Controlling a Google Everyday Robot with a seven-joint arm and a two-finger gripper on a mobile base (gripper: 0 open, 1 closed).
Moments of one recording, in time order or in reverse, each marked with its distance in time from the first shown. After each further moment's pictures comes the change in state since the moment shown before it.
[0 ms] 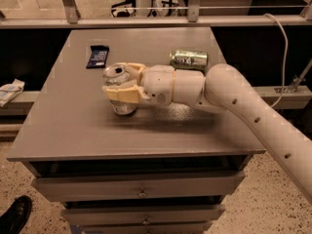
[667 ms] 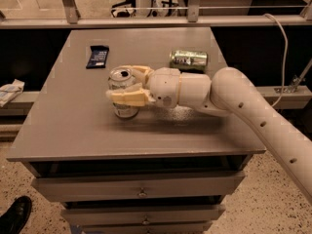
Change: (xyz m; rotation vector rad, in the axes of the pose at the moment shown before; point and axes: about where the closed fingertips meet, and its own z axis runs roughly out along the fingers) arm 0.005 0.003 -0.013 0.000 -0.012 0.005
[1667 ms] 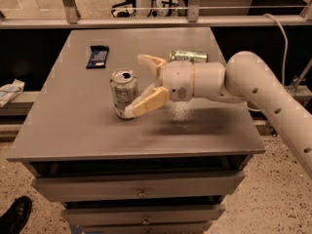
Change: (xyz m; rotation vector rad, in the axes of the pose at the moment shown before) arm -0.011 0.003 -0.027 -0.072 0.083 0.048
